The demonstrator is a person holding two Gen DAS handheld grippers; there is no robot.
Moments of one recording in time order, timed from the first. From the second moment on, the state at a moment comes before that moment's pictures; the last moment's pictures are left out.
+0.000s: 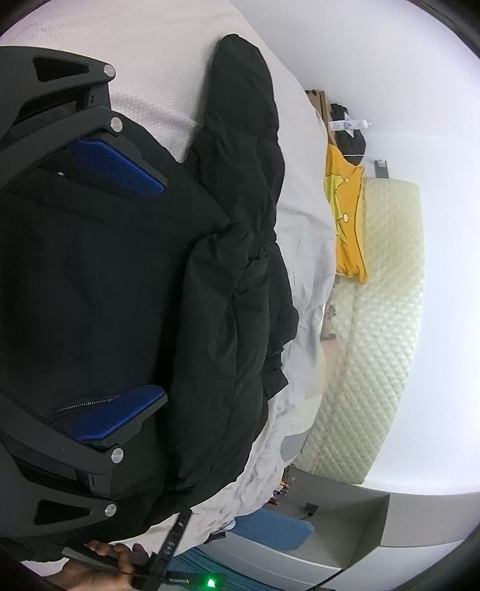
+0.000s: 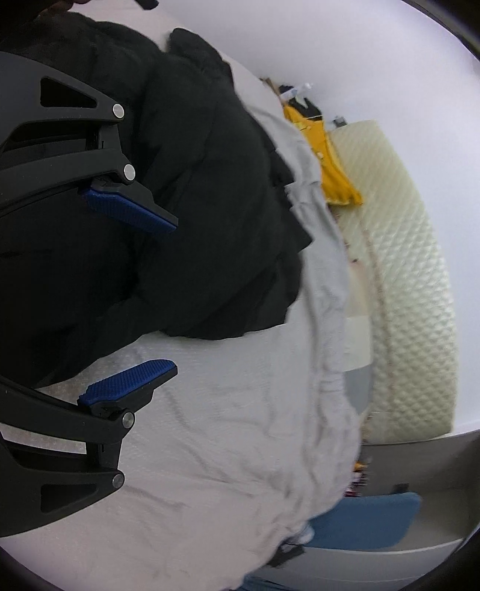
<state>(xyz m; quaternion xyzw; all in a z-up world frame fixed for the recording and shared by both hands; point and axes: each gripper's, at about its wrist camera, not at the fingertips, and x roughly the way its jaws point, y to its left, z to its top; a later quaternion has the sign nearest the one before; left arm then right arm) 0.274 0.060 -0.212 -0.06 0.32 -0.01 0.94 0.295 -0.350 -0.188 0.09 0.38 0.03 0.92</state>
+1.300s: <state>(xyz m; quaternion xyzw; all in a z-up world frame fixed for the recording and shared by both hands) 0.225 0.003 -0.148 0.01 0.30 -0.04 0.95 0.210 -0.326 -0.100 0.13 0.31 0.00 0.94</state>
